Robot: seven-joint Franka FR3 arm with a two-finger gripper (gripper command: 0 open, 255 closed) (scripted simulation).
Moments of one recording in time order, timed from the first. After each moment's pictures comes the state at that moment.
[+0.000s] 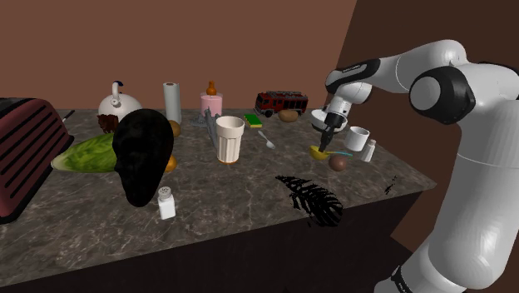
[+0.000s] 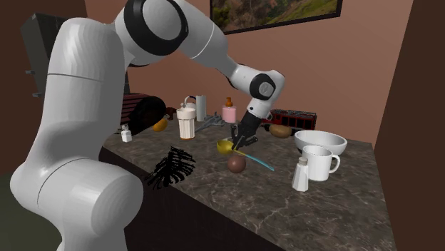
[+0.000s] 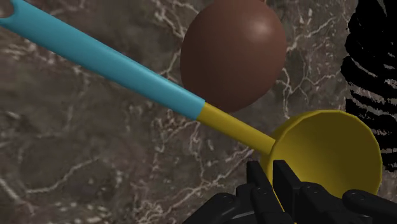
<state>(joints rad) -0.07 0.31 -0.49 -1.80 0.44 1.65 -0.95</state>
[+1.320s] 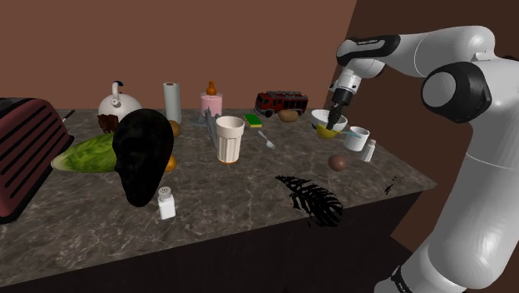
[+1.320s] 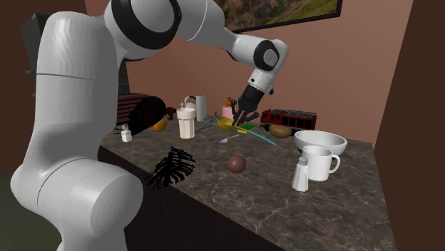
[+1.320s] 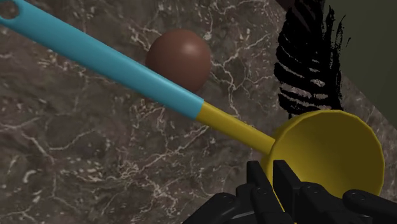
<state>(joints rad) -0.07 0.24 -0.50 -1.61 0.41 1.42 -0.87</state>
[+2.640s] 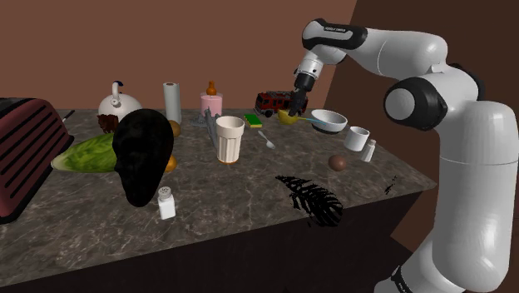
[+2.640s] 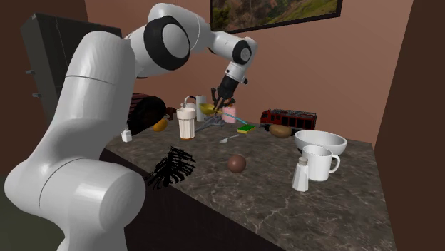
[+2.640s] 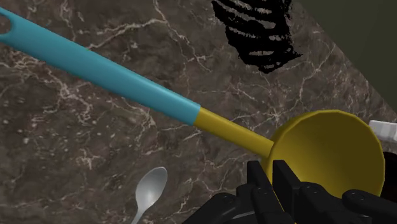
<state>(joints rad) 0.01 0.45 -0.39 -1.24 0.55 1.34 -0.59</state>
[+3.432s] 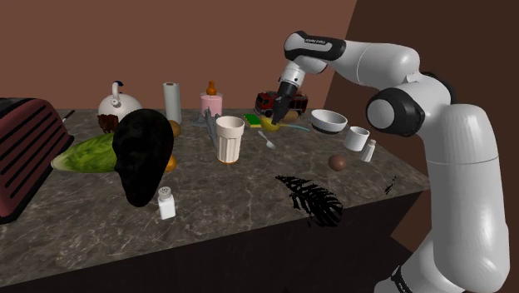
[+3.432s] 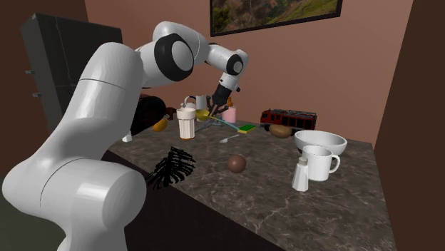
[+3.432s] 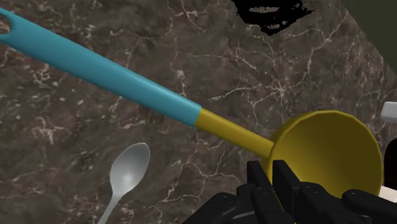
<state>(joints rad) 0.05 0.57 -0.36 -1.16 0.60 1.41 -0.54</state>
